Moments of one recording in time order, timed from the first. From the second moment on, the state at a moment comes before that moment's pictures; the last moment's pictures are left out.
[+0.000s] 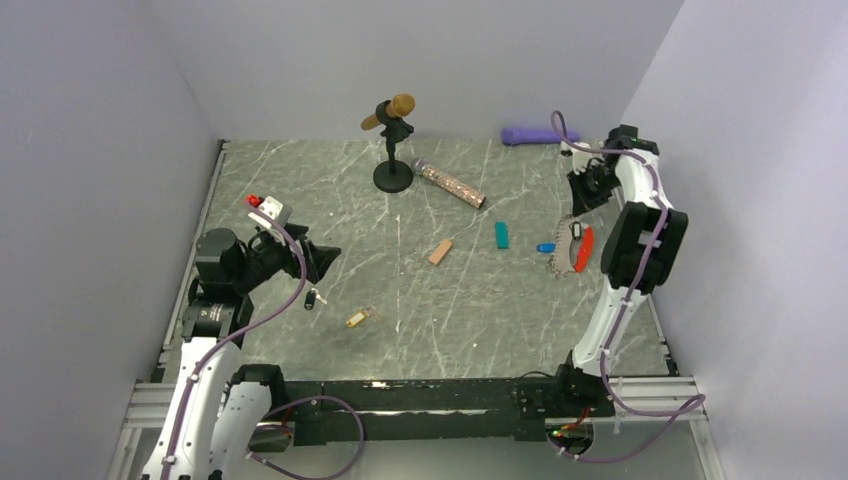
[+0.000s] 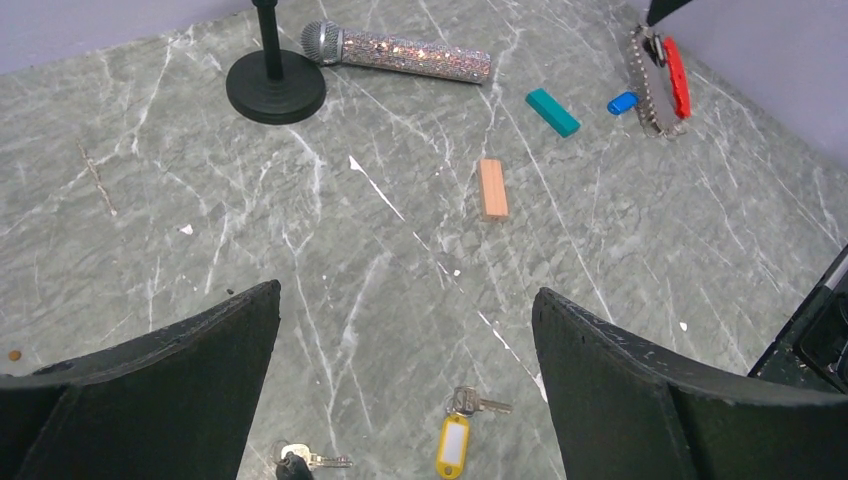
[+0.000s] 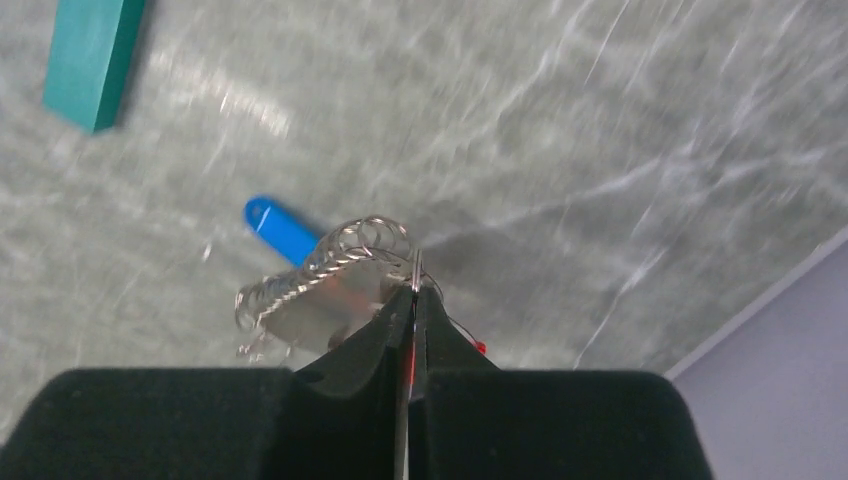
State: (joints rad) left arm -0.02 0.65 0.67 -0.22 0.65 -0.04; right arm -0.28 2.05 1.80 -1.09 -0.37 -0.75
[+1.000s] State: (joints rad) left arm 0.05 0.72 0.67 -0.22 0.53 -0.14; right arm -0.21 1.47 1.11 -0.28 -0.77 -0.25
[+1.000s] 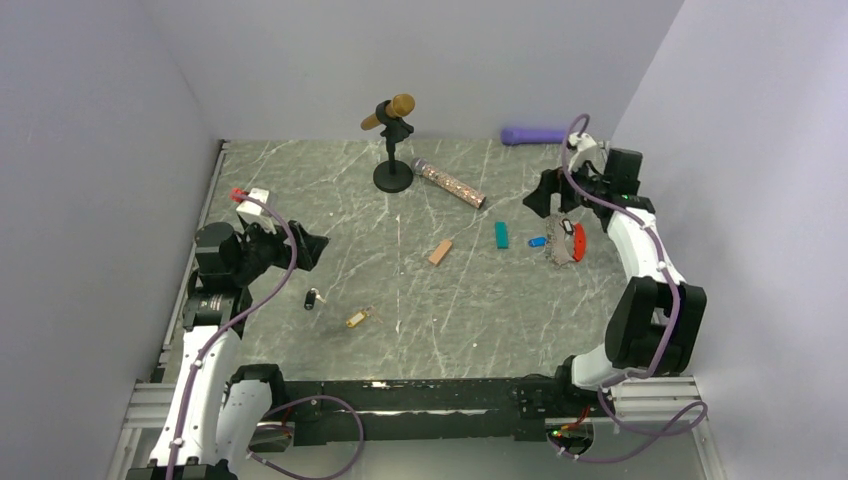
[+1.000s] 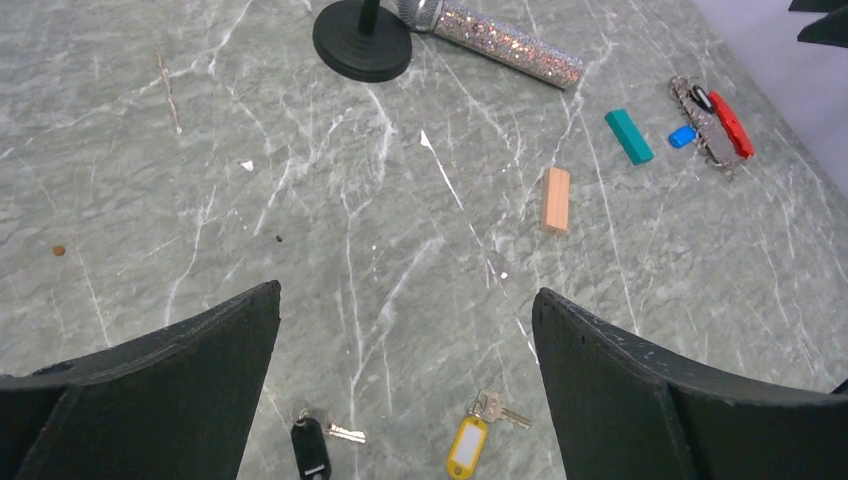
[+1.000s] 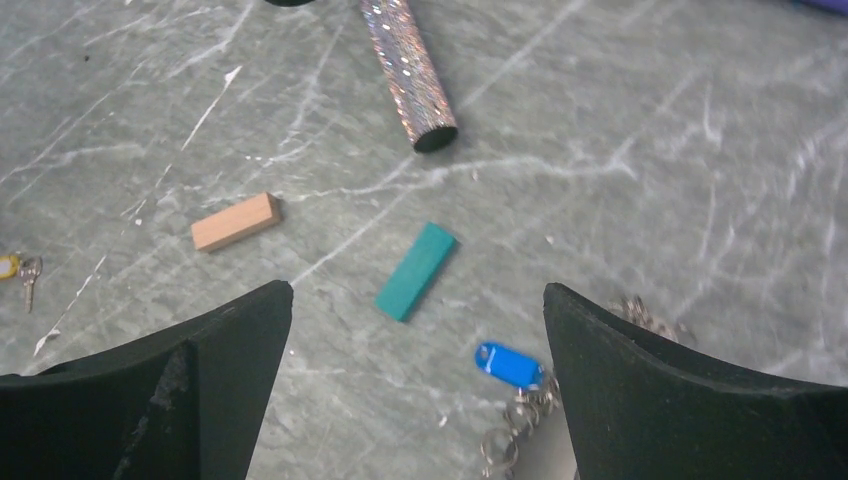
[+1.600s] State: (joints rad) left arm 0.05 0.71 0.67 -0.26 0.52 -0.11; right arm -0.11 1.01 0.95 -0.17 -0.35 0.10
